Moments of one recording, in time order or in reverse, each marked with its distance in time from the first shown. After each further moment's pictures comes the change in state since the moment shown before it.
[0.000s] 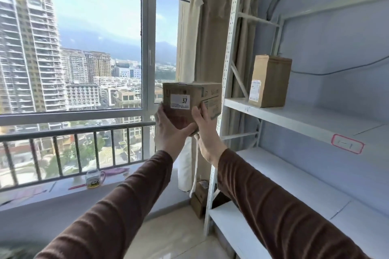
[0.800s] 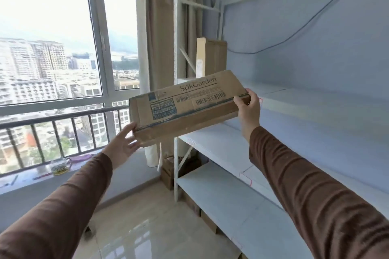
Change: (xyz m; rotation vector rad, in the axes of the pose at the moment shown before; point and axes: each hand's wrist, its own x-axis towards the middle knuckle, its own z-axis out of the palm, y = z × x) left_hand -0.162 0.023 -0.043 -0.735 -0.503 -0.689; right_hand -0.236 -0.118 -0.240 -0.362 0.694 -0.235
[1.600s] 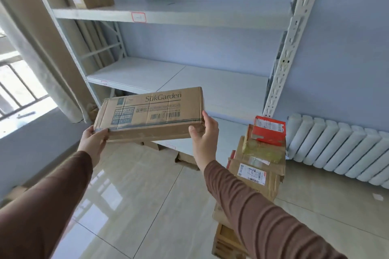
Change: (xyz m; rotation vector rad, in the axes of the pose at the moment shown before) left_hand -0.171 -0.248 0.108 0.348 0.045 -0.216; right_hand -0.388 0.062 -0.265 -0.357 0.290 0.219
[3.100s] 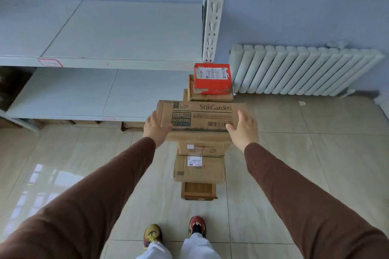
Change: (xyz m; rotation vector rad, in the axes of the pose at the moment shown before) left_hand -0.038 -0.216 0.353 1.048 -0.715 0.092; right_hand 0.046 0.230 -0.258 -0.916 -0.019 0.630
